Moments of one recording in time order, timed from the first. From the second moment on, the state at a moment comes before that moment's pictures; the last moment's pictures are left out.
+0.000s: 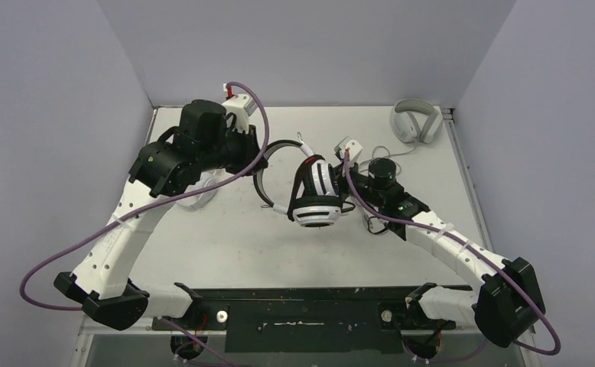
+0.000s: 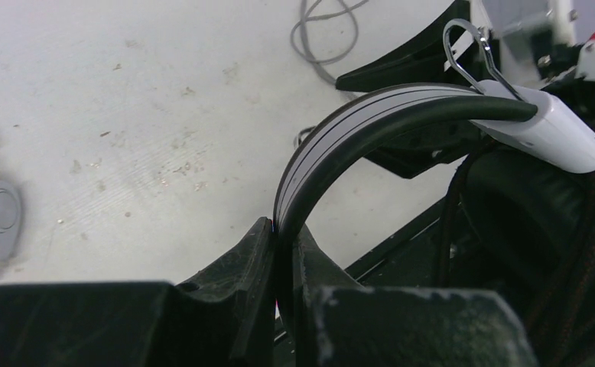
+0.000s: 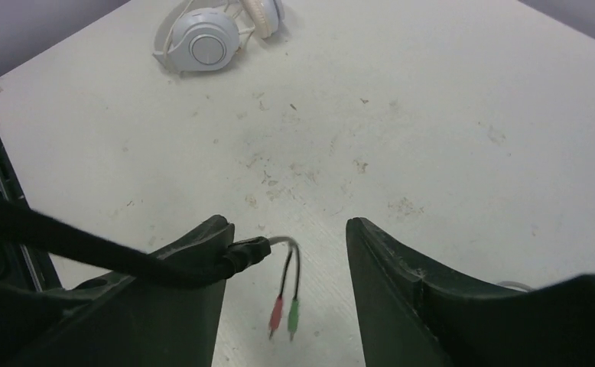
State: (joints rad) left arm -0.60 1.31 1.73 -1.02 0.11 -0.30; right arm 0.57 1.21 0.82 0.11 -0.37 0.03
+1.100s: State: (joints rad) left arm -0.54 1.38 1.98 -1.02 0.20 -0.57; right arm 0.56 1.19 0.55 0.65 -0.54 0.20
